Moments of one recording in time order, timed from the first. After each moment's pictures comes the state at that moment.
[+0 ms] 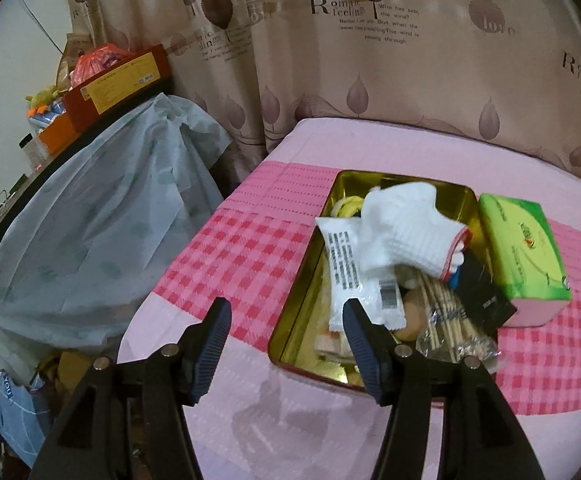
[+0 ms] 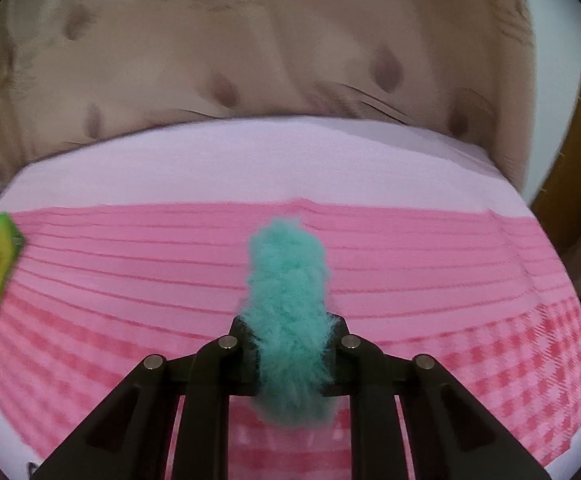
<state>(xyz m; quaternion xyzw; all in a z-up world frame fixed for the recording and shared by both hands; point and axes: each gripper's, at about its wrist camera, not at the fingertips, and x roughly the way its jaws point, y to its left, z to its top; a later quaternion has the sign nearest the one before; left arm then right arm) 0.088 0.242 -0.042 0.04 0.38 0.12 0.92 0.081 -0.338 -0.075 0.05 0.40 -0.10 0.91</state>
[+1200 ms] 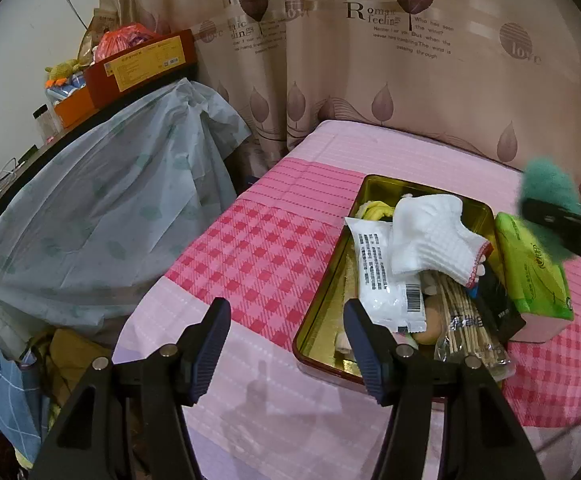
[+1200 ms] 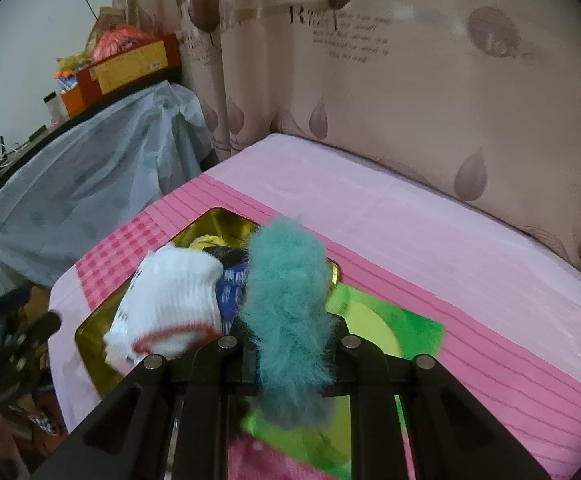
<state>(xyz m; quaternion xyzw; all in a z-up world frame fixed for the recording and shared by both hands) 0.076 0.265 -0.038 -0.02 0.37 0.14 0.92 0.194 0.064 -0.014 -0.05 0.39 0.21 0.89</state>
